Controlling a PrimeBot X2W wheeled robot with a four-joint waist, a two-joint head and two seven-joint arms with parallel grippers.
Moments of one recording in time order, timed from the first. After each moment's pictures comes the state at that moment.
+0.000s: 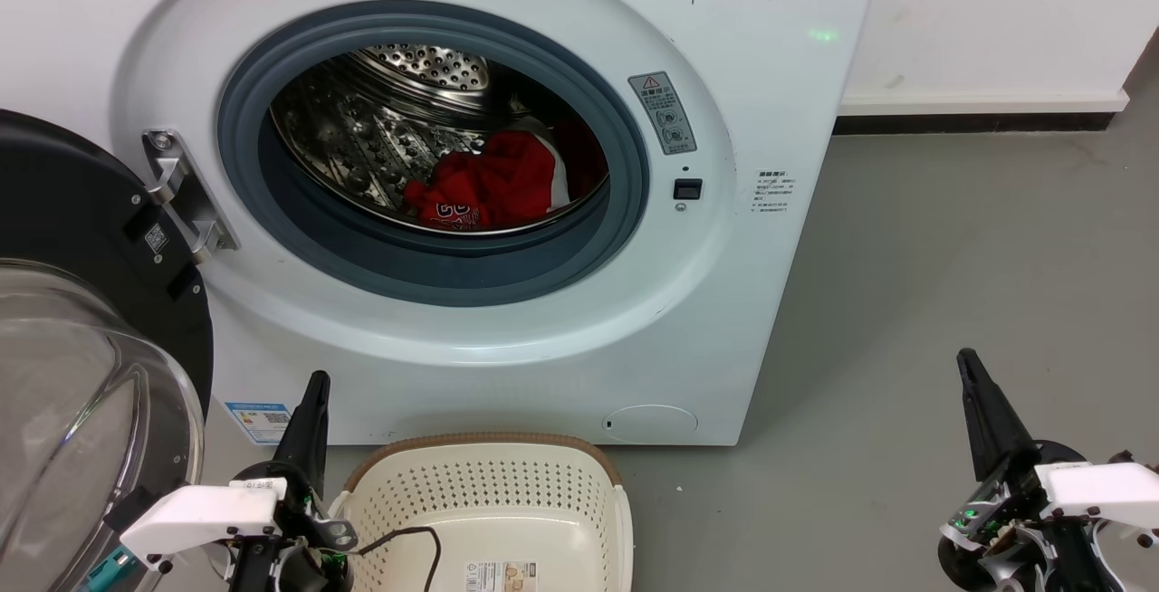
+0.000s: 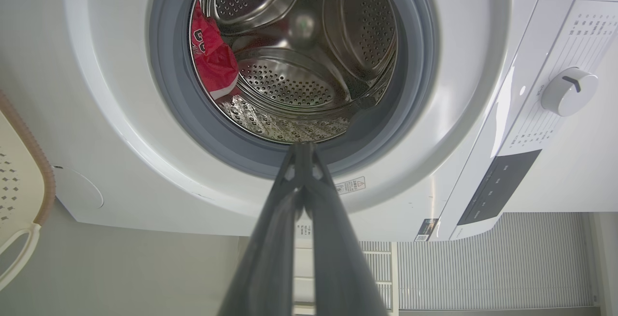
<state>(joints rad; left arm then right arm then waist) -0.11 0.05 0.11 0.25 -1.61 -0.13 0.11 -0.10 -0.05 -0.11 0.25 1.62 0.13 0.11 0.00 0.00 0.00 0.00</state>
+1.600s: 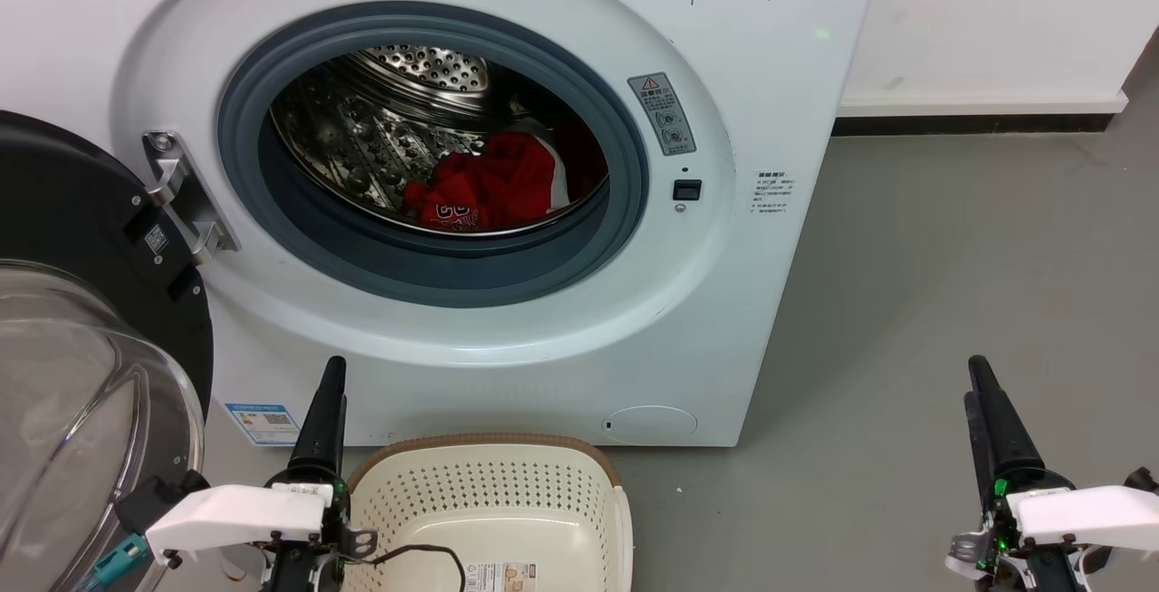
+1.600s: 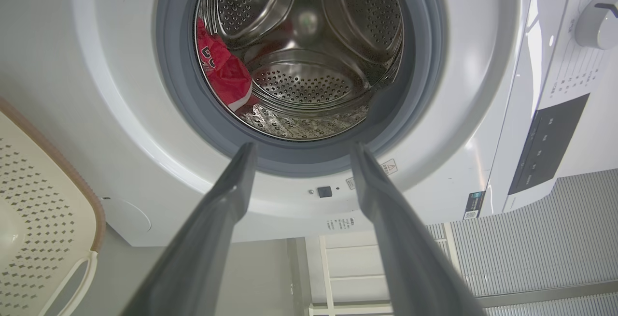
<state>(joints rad) -0.08 0.05 0.05 0.21 -1.40 -0.13 0.02 -0.04 -0.05 -0.09 0.20 1.36 0.13 0.02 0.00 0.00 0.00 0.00</state>
